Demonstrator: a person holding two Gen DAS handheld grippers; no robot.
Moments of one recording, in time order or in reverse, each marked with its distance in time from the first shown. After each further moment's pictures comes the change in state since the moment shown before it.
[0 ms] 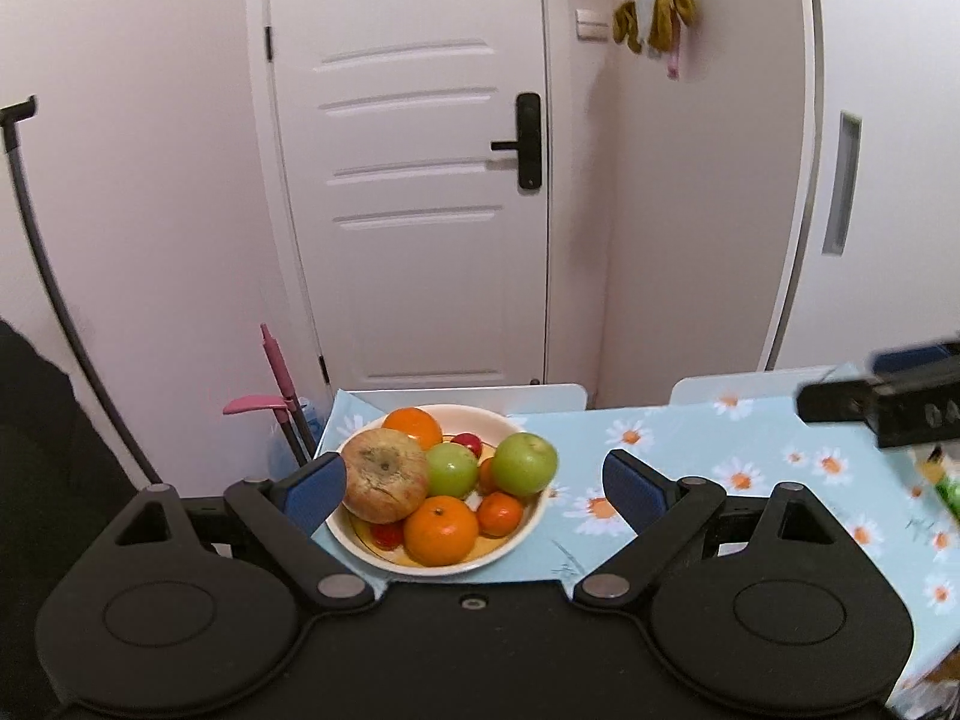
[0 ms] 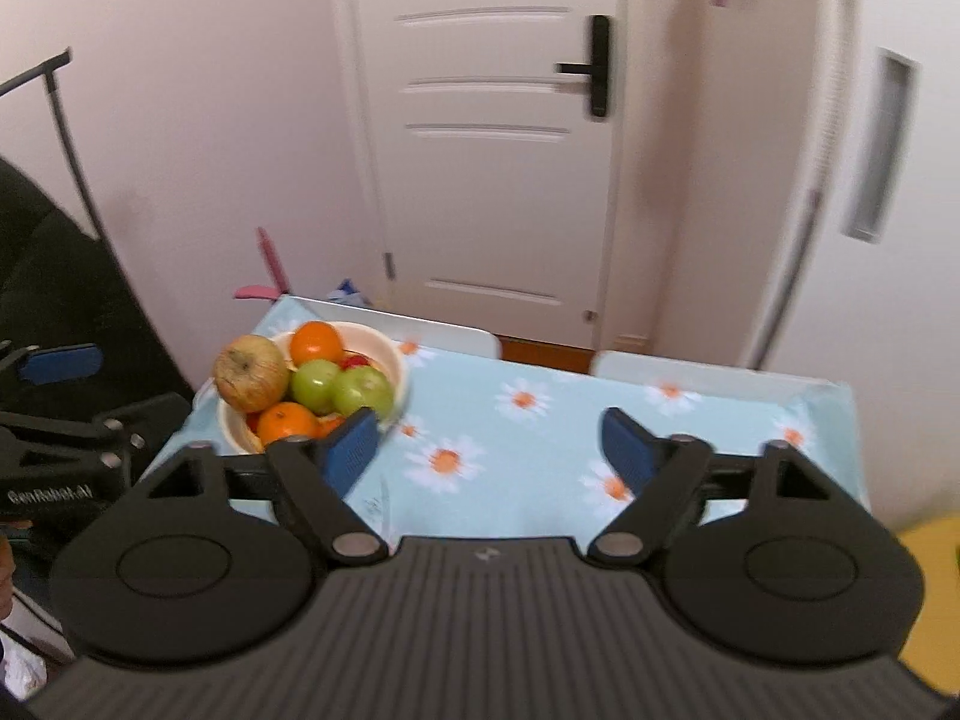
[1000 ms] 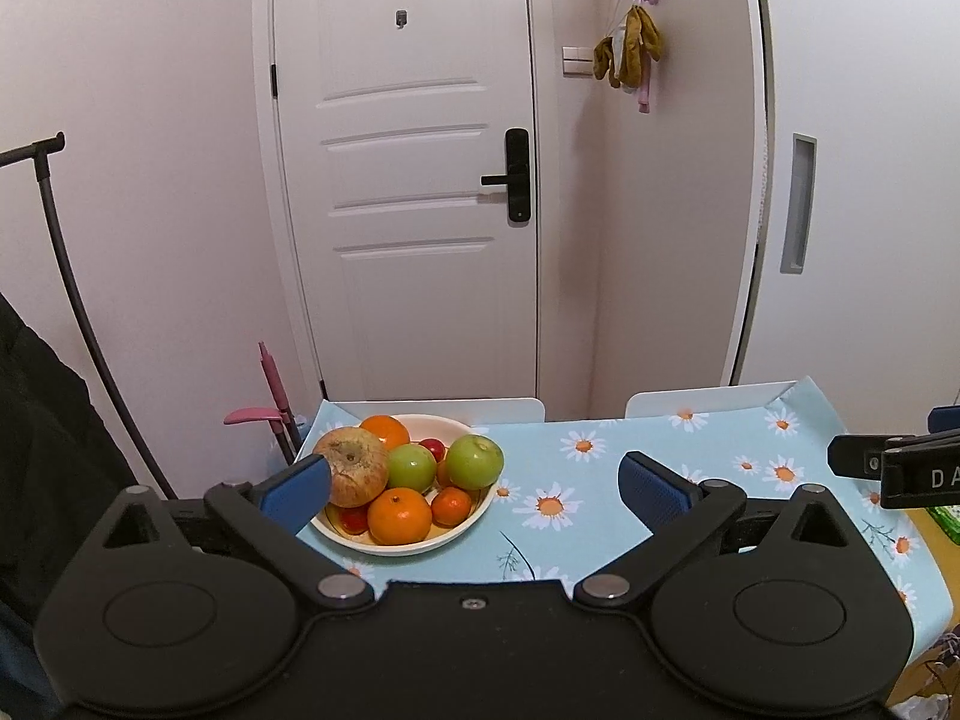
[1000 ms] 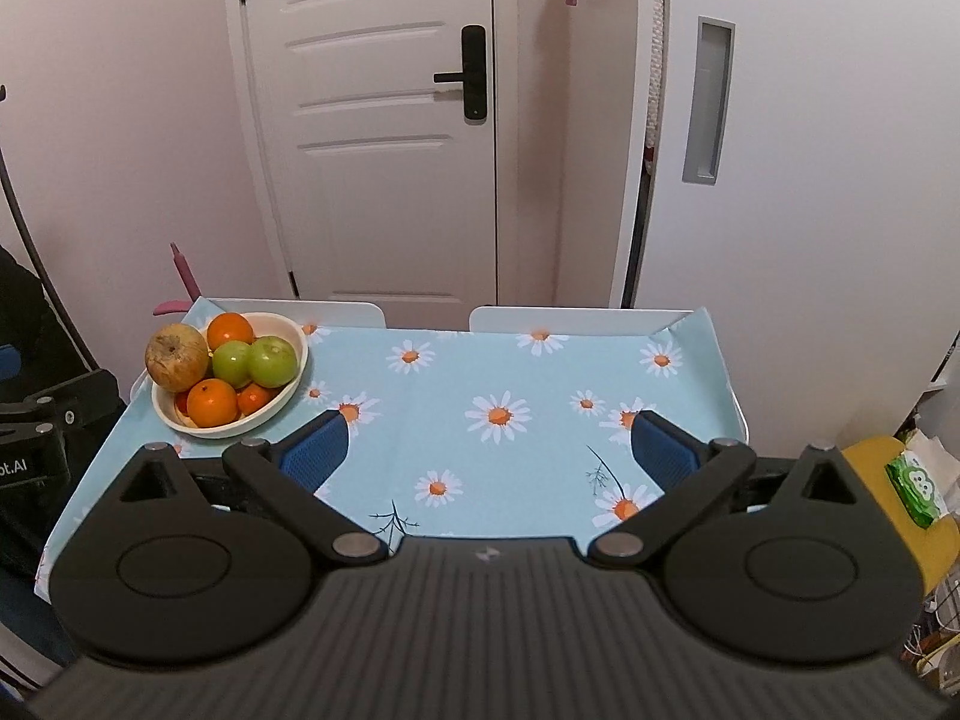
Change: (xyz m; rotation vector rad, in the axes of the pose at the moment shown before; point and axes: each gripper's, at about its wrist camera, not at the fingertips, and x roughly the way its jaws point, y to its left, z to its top) left arm -0.052 -0.044 -0.017 0.006 -0.068 0.014; right arm -0.055 -0.027 -0.050 0.096 -0.017 -0.164
